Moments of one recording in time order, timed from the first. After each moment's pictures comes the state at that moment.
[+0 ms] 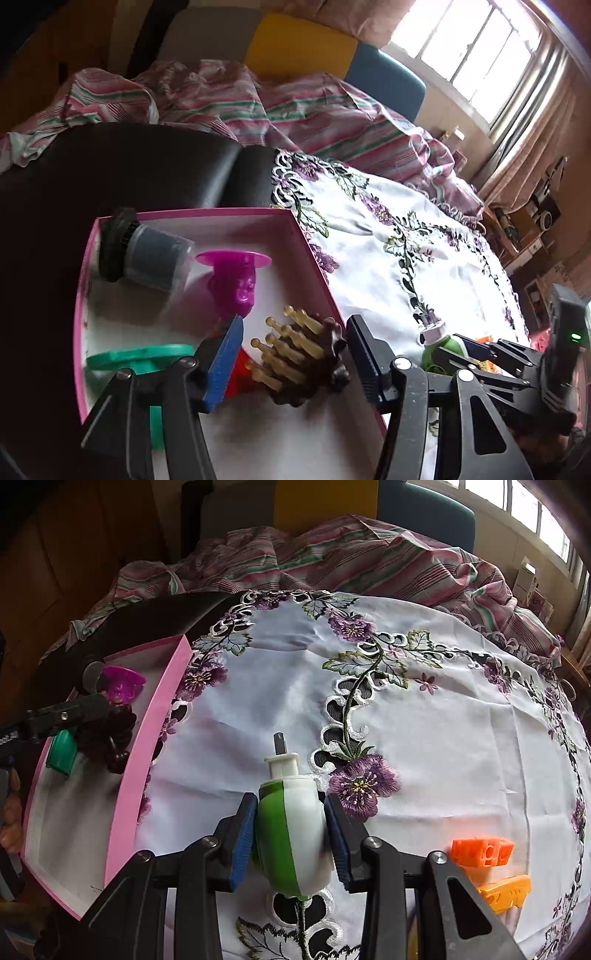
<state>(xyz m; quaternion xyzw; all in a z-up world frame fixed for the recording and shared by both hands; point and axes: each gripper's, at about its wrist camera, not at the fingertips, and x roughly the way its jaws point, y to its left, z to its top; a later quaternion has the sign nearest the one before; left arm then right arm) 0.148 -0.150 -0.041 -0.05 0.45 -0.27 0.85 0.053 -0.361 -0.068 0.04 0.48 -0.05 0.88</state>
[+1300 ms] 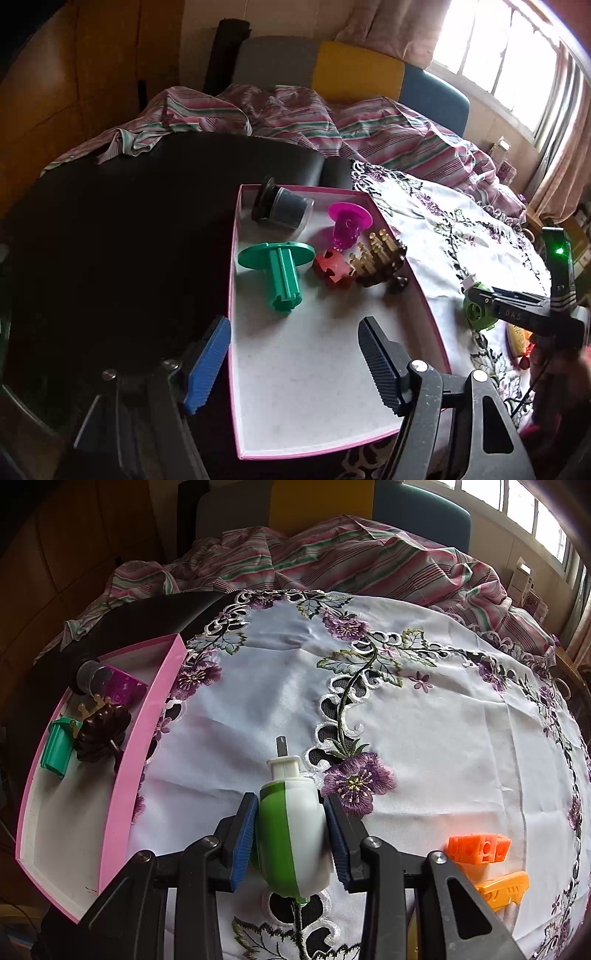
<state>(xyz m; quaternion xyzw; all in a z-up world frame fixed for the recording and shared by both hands) 0.046 -0.071 -0.020 -0.01 0.43 -0.14 0.89 0.050 -0.362 -0.069 0.04 0.48 -0.05 0.88</state>
